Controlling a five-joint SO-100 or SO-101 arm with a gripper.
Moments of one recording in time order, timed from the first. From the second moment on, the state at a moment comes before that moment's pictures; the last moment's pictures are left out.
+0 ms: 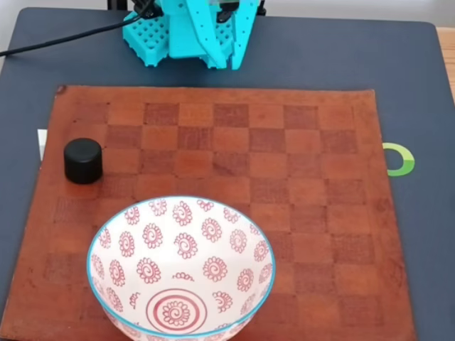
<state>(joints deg) -12.4 143.1 134.2 73.7 87.5</state>
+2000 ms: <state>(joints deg) 13.3 83.8 109.9 77.0 64.7</state>
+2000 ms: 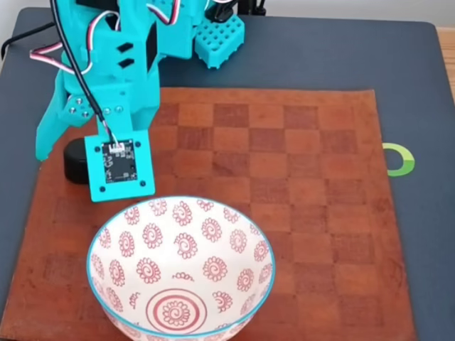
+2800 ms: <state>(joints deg) 16.5 83.3 109.9 76.7 64.7</state>
